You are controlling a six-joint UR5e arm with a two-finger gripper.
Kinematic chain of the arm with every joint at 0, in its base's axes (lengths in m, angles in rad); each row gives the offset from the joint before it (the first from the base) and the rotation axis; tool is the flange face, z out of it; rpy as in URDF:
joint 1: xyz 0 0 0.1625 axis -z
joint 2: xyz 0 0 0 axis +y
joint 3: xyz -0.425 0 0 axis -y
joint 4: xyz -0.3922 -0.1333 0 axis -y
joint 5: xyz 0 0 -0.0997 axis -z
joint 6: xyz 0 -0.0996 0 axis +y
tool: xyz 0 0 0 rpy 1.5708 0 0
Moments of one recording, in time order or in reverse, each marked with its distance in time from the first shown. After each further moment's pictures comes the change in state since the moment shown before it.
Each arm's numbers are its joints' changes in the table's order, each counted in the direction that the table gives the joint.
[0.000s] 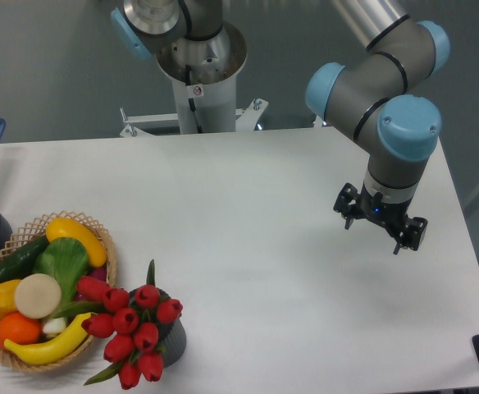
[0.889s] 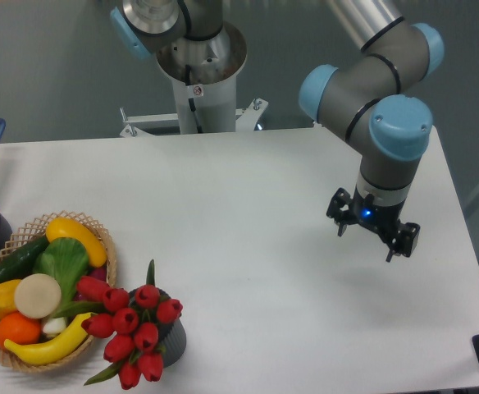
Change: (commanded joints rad) arm 0.040 -0.005 -0.089 0.227 -0.083 0.110
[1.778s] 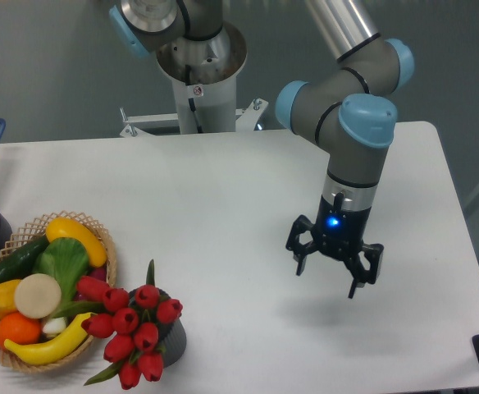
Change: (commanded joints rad) arm 0.043 -0.014 -0.051 0.172 -0.443 0.105
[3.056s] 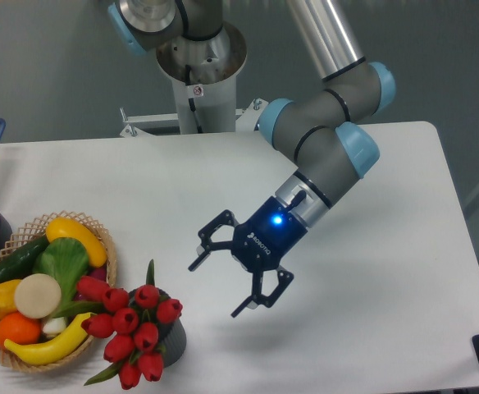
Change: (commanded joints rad) arm 0.040 0.058 -0.064 0.002 -0.689 -0.025
